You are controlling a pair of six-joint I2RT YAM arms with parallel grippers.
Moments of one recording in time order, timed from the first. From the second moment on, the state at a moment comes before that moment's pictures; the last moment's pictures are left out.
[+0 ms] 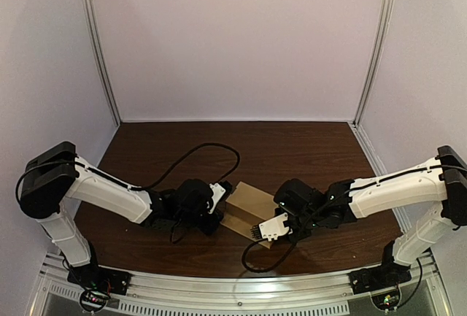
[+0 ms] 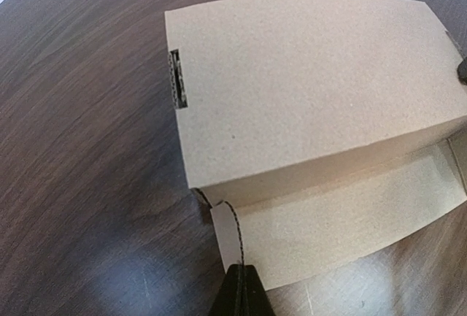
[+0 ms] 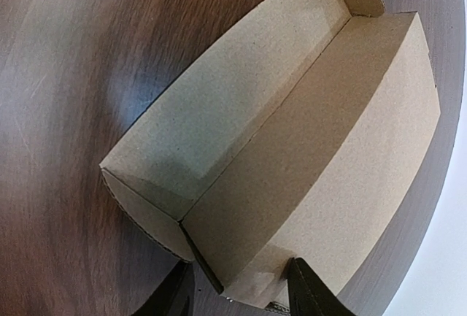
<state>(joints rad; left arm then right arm) -1.08 1.70 0.74 0.18 -0.19 -0.35 1.11 1.49 0.80 -0.36 0.11 -0.84</state>
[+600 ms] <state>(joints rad) -1.08 1.71 0.79 0.09 -0.22 -0.34 1.11 1.50 0.80 -0.35 0.11 -0.84</state>
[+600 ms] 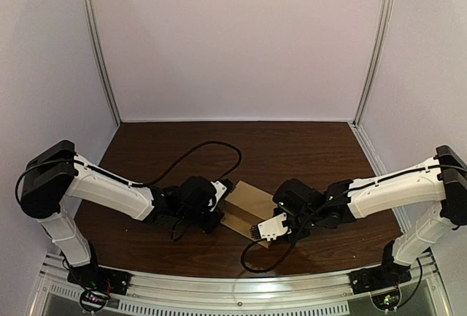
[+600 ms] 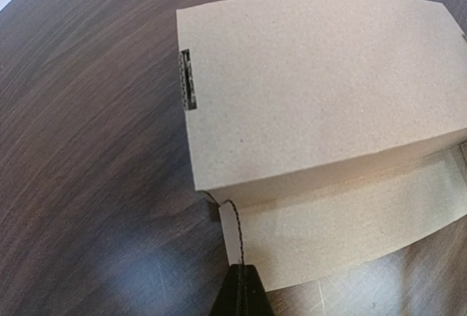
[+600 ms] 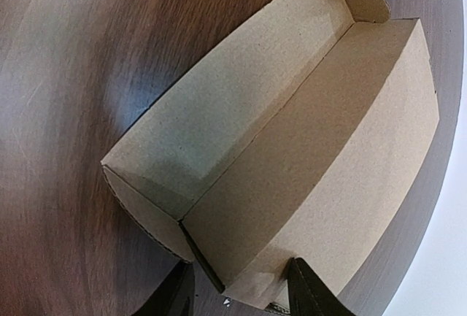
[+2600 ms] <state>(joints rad) -1.01 1.73 0.76 0.17 -0.22 -0.42 1.11 1.54 0.83 -0.32 0.10 -0.85</state>
